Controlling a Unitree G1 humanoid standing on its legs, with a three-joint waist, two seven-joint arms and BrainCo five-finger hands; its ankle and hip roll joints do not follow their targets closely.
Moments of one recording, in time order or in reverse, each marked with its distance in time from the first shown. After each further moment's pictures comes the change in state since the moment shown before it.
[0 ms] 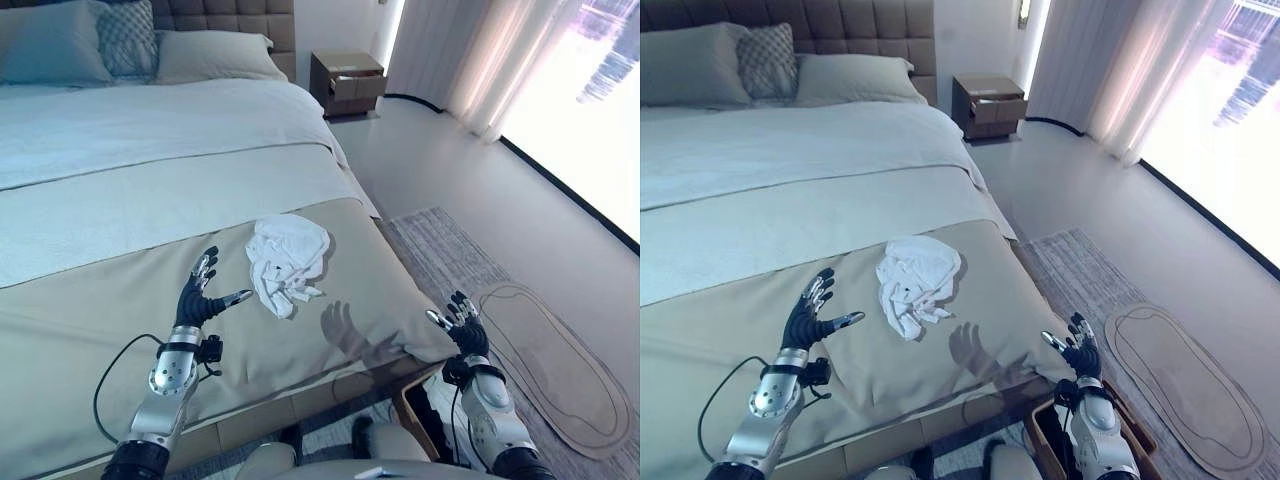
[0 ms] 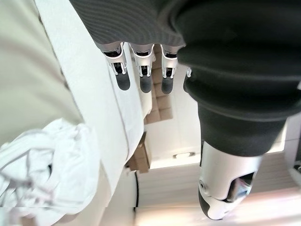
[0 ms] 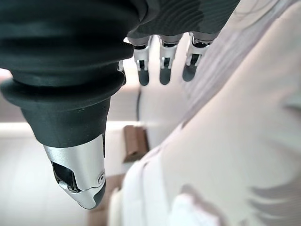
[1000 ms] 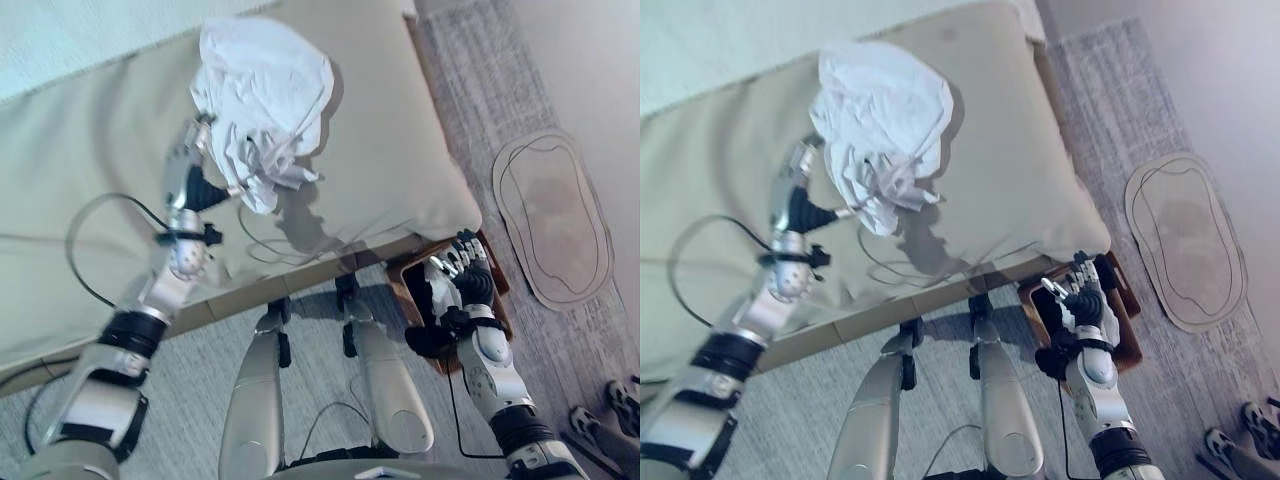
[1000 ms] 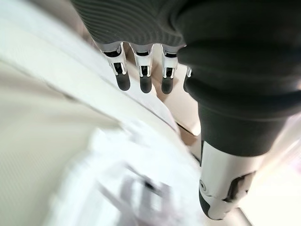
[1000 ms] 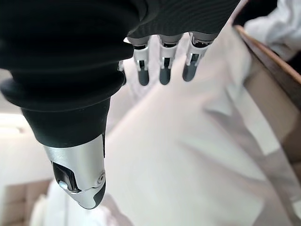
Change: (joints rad) left arm -0.674 0.279 -0.151 0.198 0.586 0.158 0.462; right arm -0.206 -0.052 0.073 -0.157 0.058 -0.098 -0.051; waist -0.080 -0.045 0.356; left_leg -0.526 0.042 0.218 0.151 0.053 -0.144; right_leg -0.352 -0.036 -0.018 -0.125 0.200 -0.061
